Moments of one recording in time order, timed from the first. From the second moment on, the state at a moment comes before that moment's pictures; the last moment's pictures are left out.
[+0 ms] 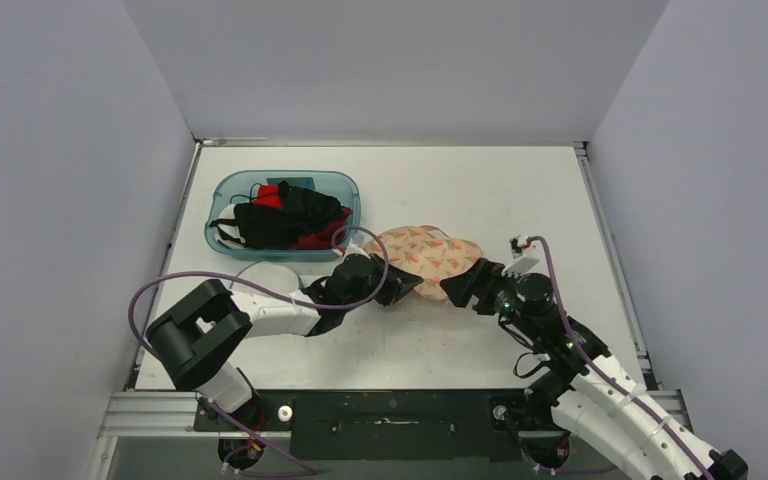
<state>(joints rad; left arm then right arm) -0.90 1.59 0.61 0.61 -0.04 -1.57 0.53 0.61 0.47 -0.26 -0.06 0.76</state>
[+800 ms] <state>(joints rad) -0.82 1.44 0.78 0.07 -0.02 -1.55 0.86 0.56 0.30 -0.08 0.27 0.69</state>
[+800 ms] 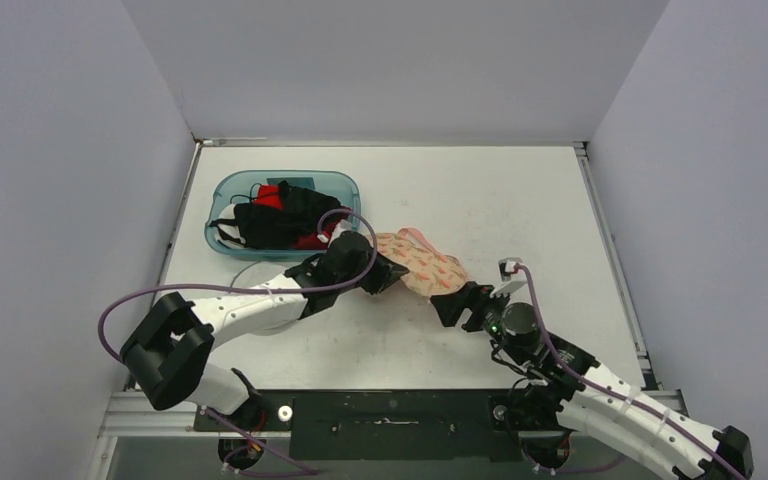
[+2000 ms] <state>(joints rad) -1.00 1.42 1.22 -0.54 -0.52 -1.41 0.91 0.62 0.39 -0.09 0.50 0.72</state>
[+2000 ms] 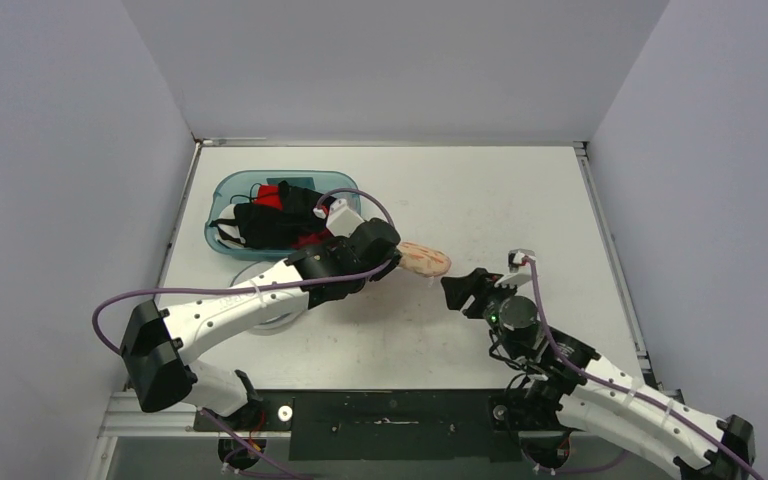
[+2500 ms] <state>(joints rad) -1.00 1.42 1.18 -0.52 -0.48 -1.41 0.91 0.64 0.33 0.07 0.23 0.65</state>
